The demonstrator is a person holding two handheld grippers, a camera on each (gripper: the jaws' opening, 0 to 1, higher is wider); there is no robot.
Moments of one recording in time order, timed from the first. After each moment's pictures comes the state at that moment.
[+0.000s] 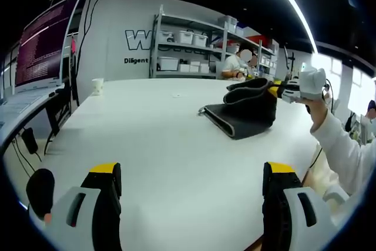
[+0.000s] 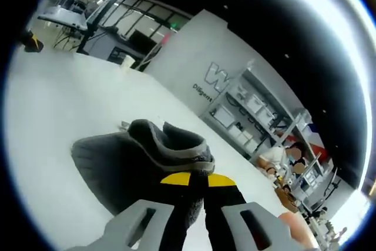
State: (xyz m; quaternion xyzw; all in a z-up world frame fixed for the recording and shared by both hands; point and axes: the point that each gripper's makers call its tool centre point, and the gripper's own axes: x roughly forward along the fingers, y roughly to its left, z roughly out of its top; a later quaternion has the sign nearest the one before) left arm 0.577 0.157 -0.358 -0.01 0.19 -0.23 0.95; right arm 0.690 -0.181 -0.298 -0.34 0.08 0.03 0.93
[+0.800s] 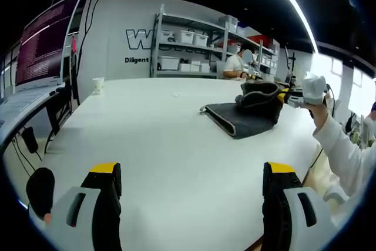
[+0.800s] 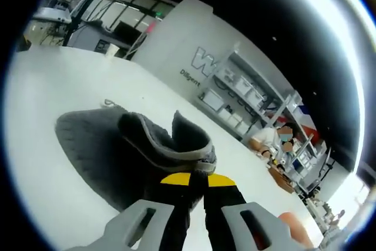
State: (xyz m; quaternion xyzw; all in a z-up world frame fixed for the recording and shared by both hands) left arm 0.575 0.160 -0.360 -0.01 0.19 -0.23 0.95; right arm 0.677 -0.237 -0.318 -0.32 0.12 -0.03 0.94
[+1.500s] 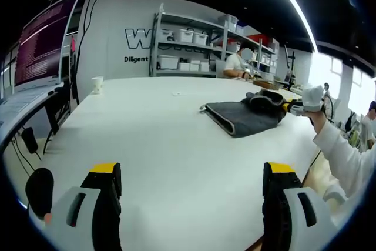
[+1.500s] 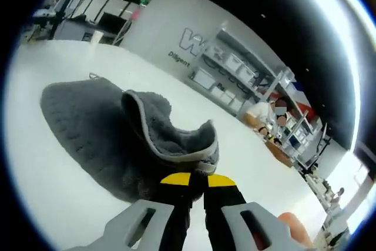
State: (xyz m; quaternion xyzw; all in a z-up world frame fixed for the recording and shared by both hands) left arm 0.575 0.158 -0.362 -0.01 0.20 -0.23 0.95; right arm 0.664 -0.299 -0.366 -0.27 0.18 -0.08 0.94
